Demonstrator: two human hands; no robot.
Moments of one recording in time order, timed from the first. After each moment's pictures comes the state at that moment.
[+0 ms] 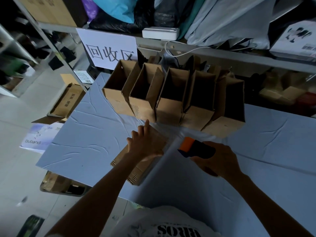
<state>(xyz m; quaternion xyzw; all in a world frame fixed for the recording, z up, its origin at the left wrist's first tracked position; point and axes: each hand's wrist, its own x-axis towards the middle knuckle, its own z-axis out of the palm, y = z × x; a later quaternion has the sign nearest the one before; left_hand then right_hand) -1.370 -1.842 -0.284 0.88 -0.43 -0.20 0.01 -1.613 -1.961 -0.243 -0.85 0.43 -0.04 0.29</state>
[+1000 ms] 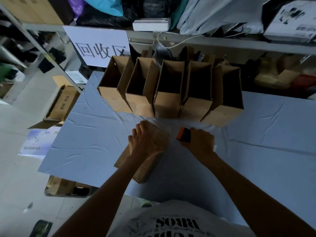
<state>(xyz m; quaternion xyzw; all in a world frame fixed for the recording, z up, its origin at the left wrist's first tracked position) -1.379 -1.827 -0.284 0.89 -0.41 -0.15 0.11 -1.552 -1.951 -0.289 -0.86 0.49 0.07 0.12</state>
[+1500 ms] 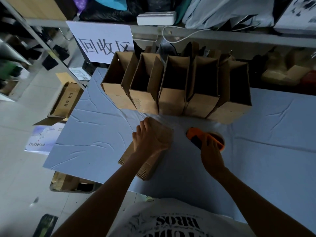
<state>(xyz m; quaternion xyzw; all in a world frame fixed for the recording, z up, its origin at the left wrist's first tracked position) -1.379 -1.826 -0.282 0.89 -0.41 -0.16 0.13 -1.599 -1.927 -0.350 -0.87 0.47 0.04 0.15</state>
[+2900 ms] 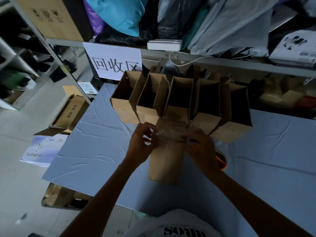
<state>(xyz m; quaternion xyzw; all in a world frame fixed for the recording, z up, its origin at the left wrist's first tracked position) -1.348 -1.815 -0.220 0.72 -0.43 -0.22 0.49 -1.524 -1.920 -0.225 -0.78 0.32 -0.33 0.43</state>
